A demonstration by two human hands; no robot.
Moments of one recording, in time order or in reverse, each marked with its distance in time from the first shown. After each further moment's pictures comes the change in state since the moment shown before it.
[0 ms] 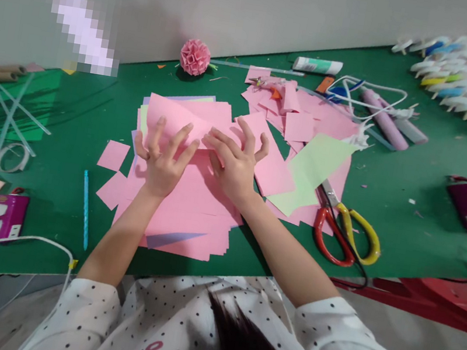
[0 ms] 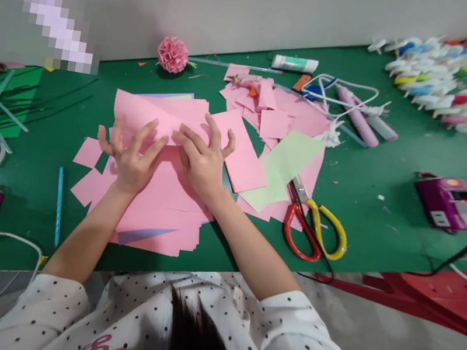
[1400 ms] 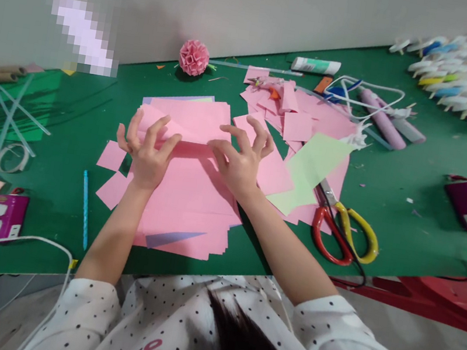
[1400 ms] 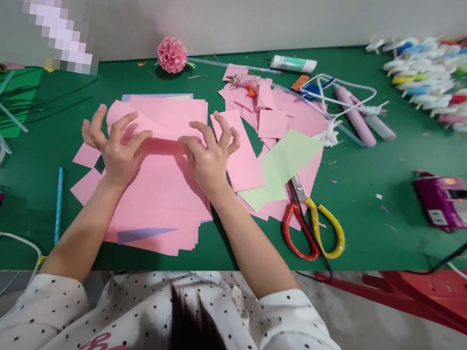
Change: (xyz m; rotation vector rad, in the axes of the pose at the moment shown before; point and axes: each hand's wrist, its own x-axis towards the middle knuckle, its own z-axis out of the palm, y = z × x) left_hand 0.011 -0.016 -0.015 0.074 0.060 -0.112; right_hand 0.005 0.013 0.007 -0.059 0.058 0.027
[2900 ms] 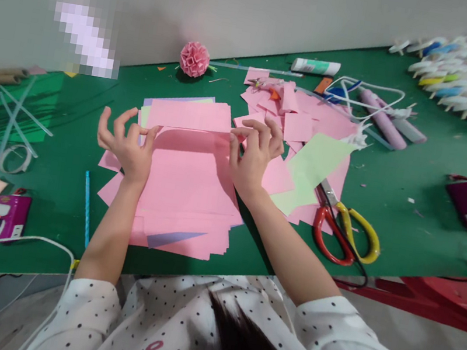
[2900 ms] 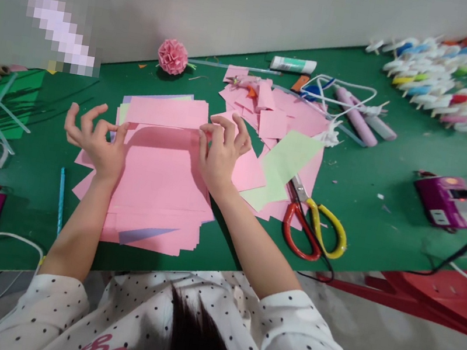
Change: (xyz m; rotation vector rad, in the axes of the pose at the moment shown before) left_hand 0.012 -0.016 -0.011 0.114 0.279 -0.191; right_hand 0.003 0.012 0.003 0.101 0.144 0.209
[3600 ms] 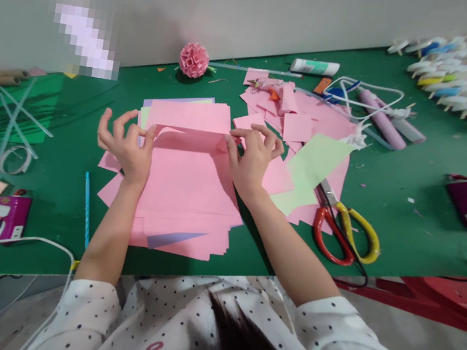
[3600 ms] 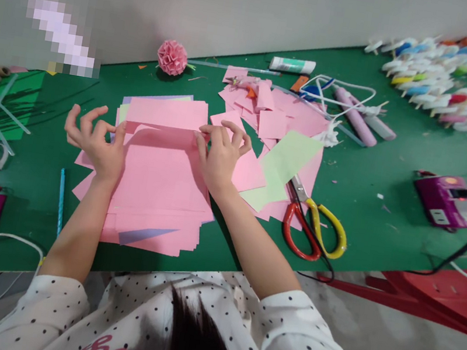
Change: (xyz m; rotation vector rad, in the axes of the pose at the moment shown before) left_hand 0.000 0.001 0.000 -0.049 -0.001 -0.025; right_hand 0.000 0.000 0.002 -0.025 -0.024 0.009
